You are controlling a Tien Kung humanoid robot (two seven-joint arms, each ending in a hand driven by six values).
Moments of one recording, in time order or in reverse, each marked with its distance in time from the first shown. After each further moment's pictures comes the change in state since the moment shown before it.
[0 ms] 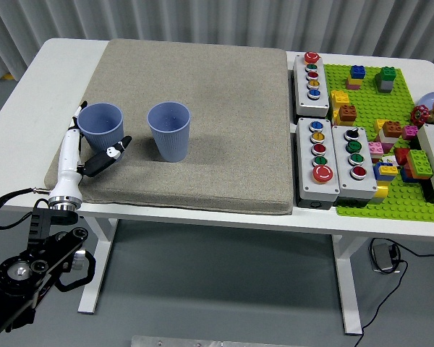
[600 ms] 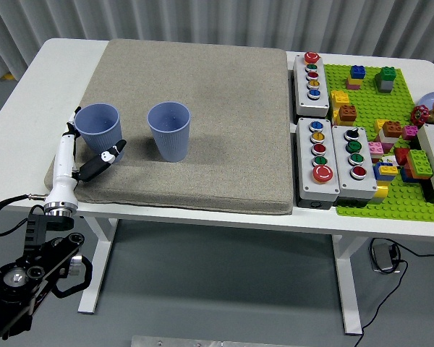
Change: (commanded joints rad) left arm 0.048 0.004 -0.042 -0.028 0.016 -0.001 -0.002; right arm -0.005 0.000 0.003 0.000 -0.007 0.002 -0.001
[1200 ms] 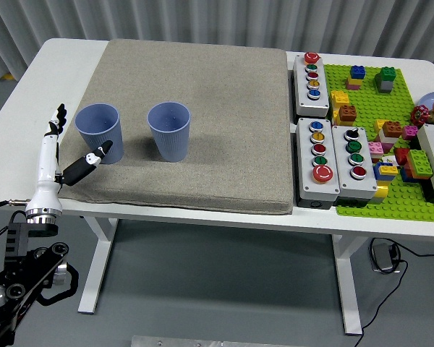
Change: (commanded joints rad) left arm 0.136 0.039 -0.122 -0.224 0.135 0.012 0.033; right arm 0.009 -0.003 0.011 -0.001 -0.011 0.002 0.002
